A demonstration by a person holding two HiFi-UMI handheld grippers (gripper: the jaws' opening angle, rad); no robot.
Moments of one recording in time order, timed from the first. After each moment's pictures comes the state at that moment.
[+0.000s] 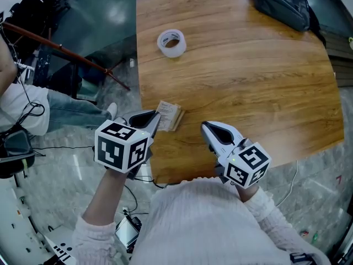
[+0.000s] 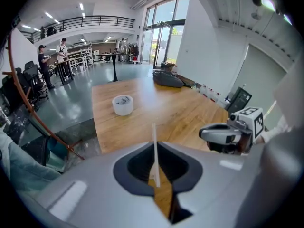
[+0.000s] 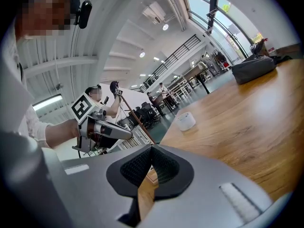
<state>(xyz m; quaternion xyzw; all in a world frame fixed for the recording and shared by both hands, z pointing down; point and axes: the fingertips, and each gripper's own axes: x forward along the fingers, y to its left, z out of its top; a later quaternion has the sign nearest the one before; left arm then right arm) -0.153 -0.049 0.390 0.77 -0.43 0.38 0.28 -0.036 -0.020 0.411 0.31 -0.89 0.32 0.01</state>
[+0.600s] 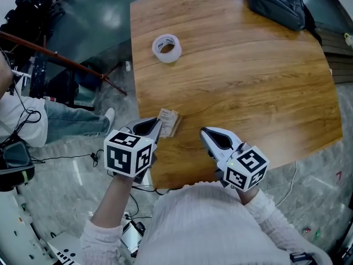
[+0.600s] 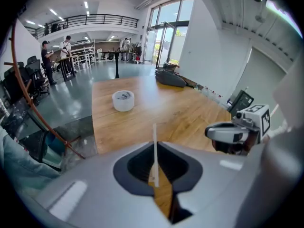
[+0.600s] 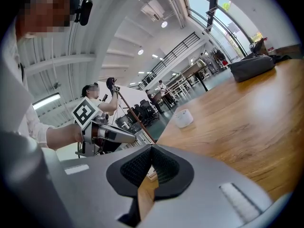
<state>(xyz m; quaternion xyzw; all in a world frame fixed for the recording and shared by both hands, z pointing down) -0.154 -0.053 0.418 0.77 -0.44 0.37 0.29 -0.035 -0.021 0.419 0.32 -0.89 0.33 0.03</state>
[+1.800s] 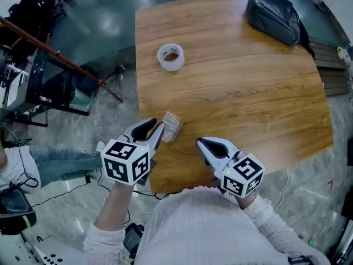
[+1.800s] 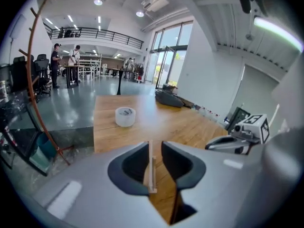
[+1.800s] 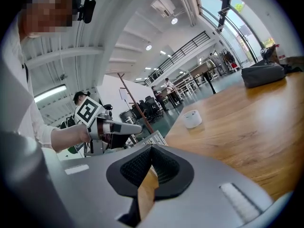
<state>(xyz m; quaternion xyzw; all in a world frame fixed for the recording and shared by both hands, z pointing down) -0.161 -0.056 0.388 0.81 -0.46 0.24 0.26 -0.054 -0.004 0.403 0.29 -0.91 0.29 0.06</state>
